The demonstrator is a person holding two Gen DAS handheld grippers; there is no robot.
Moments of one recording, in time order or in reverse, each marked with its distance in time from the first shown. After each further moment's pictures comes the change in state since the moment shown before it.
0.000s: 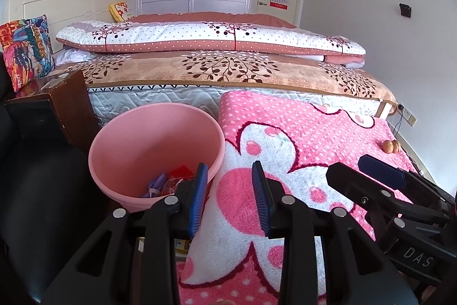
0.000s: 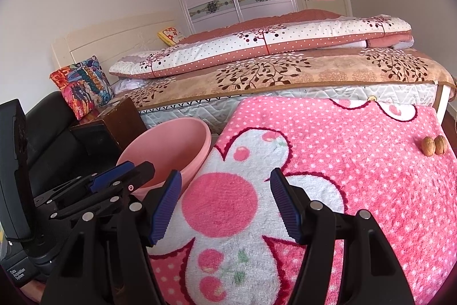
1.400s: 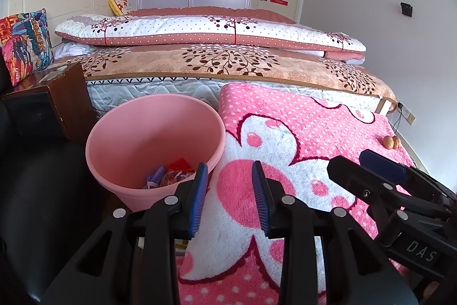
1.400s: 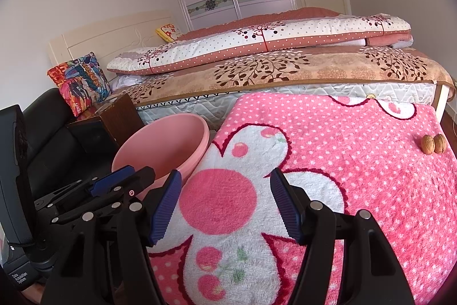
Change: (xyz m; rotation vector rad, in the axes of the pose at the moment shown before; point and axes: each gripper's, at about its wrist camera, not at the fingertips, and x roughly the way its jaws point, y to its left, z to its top) left arm 0.005 0.003 -0.007 -0.011 0.025 -0.009; right arm 0.005 0.000 -0.004 0.000 0.012 -0.013
